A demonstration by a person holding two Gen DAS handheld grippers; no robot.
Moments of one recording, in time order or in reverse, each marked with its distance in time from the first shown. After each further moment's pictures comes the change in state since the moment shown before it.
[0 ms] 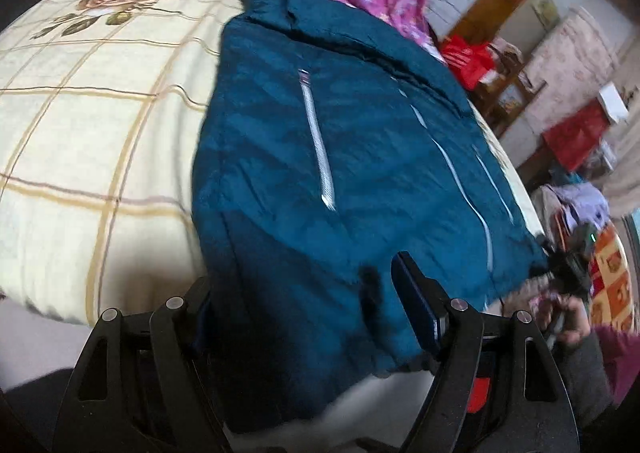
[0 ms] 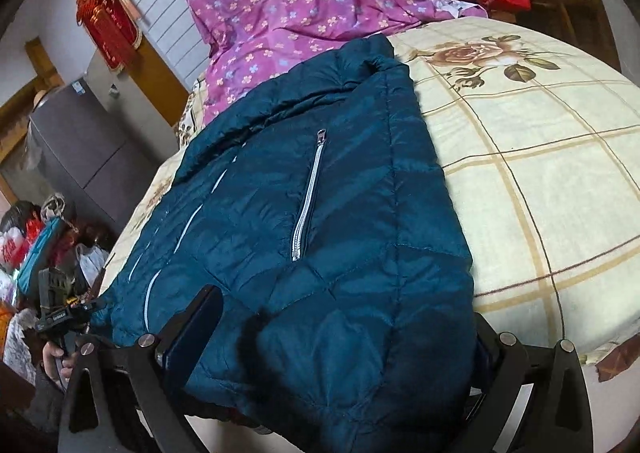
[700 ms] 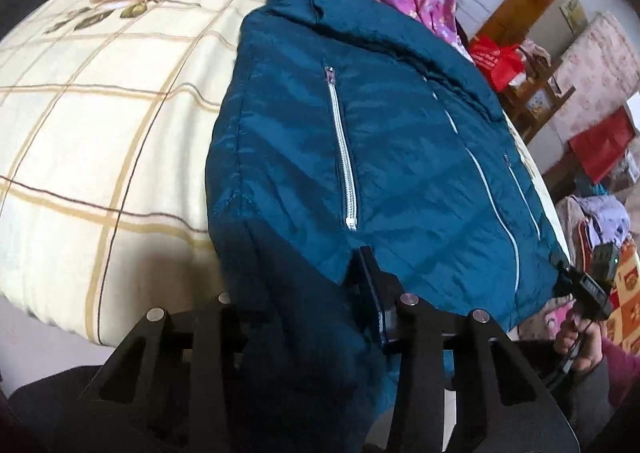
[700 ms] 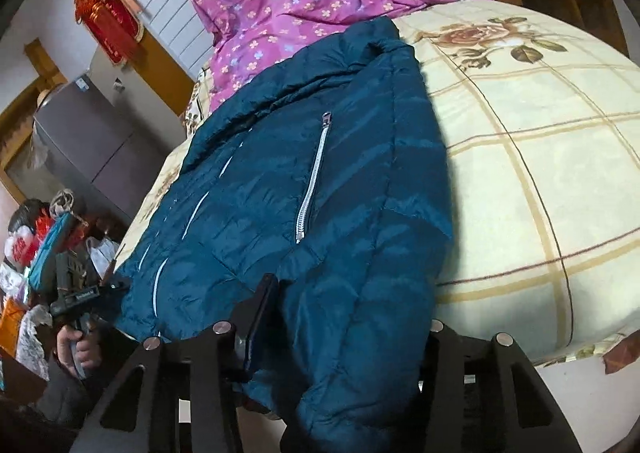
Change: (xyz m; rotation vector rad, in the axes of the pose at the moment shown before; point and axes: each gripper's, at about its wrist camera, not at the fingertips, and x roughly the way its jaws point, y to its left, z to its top) left arm 0.017 -0.001 0.006 -0.029 0.008 0.095; right arm 0.001 -0.006 -0.002 0.021 0.067 0.053
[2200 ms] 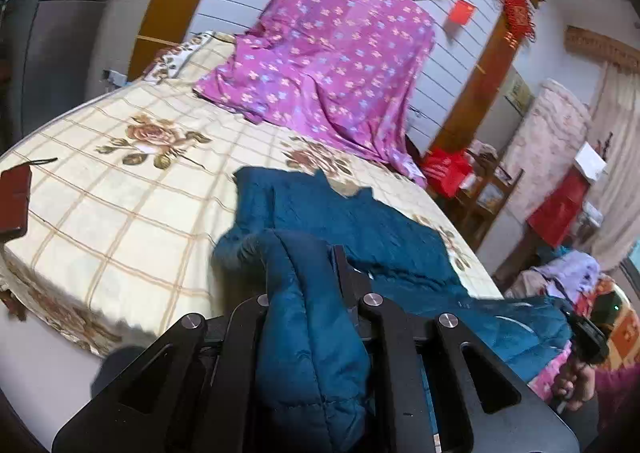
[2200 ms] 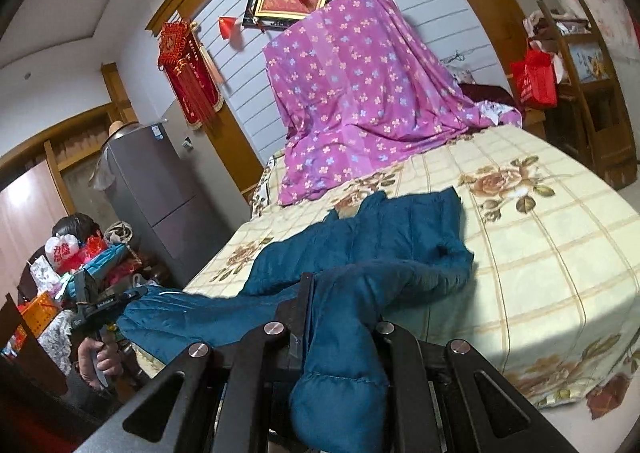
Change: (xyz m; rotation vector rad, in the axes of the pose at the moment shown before) left arm -0.202 -0.035 -0.016 0.004 -0.475 -0.087; right arm -0.190 0.096 -0.010 -0.156 -0.367 0.118
